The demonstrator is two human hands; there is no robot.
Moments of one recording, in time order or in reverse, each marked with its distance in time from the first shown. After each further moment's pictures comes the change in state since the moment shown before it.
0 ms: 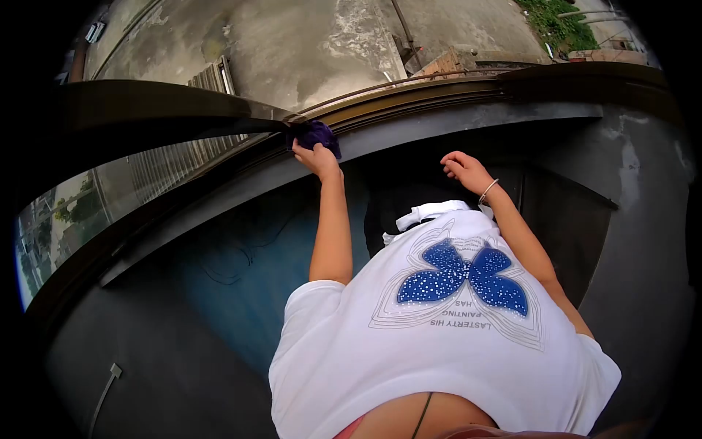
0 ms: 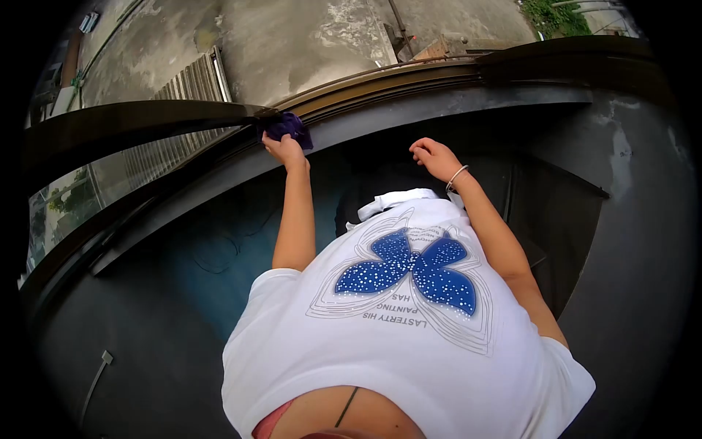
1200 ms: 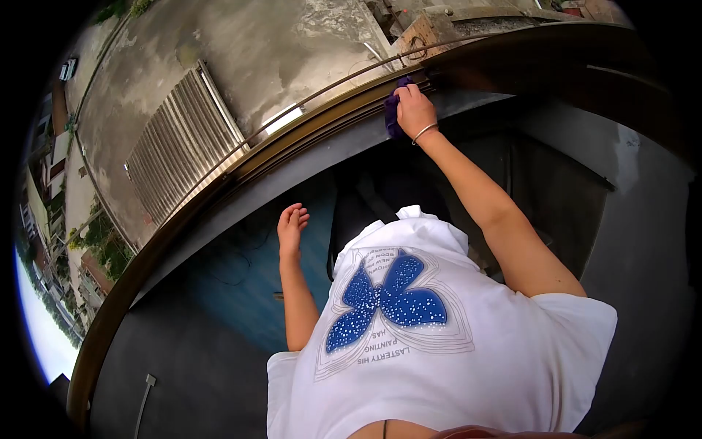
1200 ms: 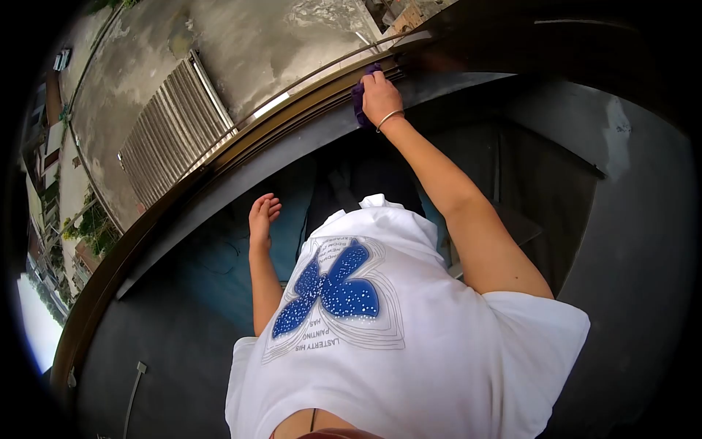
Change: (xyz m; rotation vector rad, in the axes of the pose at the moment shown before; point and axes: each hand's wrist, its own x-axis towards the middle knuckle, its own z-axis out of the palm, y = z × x) left_hand -0.113 -0.007 -0.021 0.288 -0.623 -0.360; right_hand 0.136 0.031 -0.130 -0.632 0.651 -0.418
